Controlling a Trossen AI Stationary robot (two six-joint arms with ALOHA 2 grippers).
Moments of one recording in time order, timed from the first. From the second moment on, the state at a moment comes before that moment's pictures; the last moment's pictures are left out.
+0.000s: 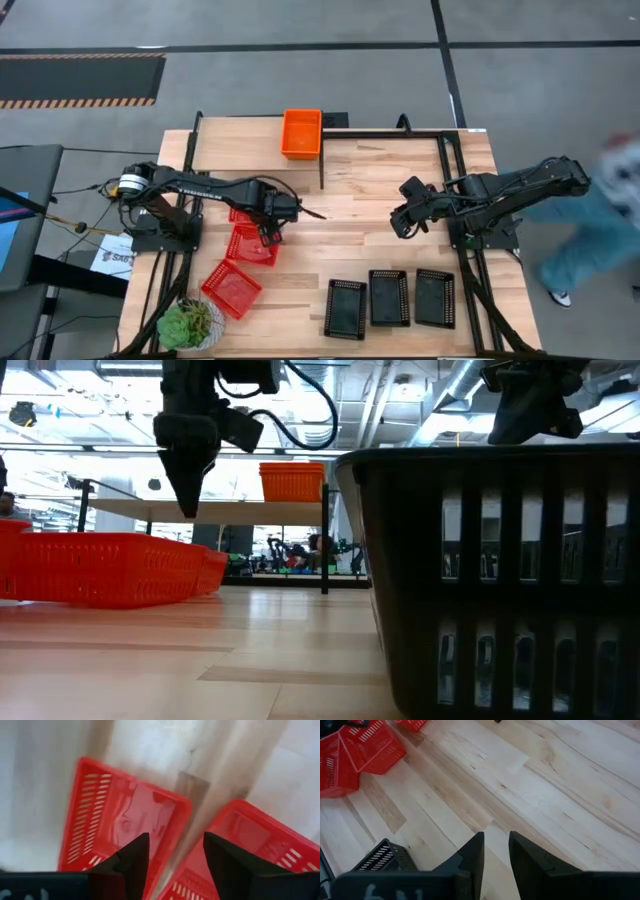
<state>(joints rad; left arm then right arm) -0.03 1.62 1.23 -1.14 -0.17 -0.38 0.21 1.04 0.96 -0.88 0.31 1.01</state>
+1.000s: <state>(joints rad) 0.02 1.62 1.04 -0.89 -0.14 -0.33 0.21 1.05 0.96 -0.88 0.31 1.01</state>
